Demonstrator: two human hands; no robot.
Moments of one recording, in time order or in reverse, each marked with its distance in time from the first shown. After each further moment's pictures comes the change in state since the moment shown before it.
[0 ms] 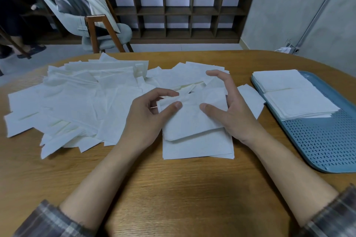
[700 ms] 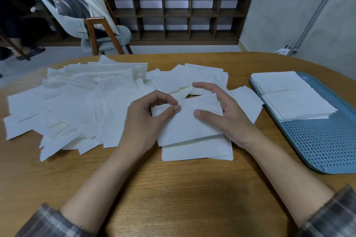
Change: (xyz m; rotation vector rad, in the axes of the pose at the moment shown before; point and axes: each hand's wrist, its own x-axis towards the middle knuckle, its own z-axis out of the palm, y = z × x) left_hand -0.004 0.005 0.001 0.024 0.033 0.042; right_hand -0.001 0.003 0.004 0.027 -0.075 0.057
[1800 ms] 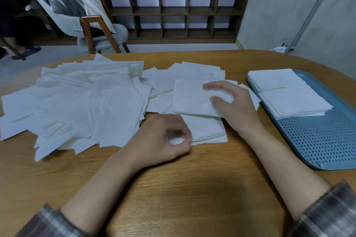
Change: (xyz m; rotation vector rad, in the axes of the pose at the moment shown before) left_hand -0.014 -0.004 0.010 0.392 -0.470 0.278; right_hand 0.010 0.012 -0.019 -0.198 0.312 -0.041
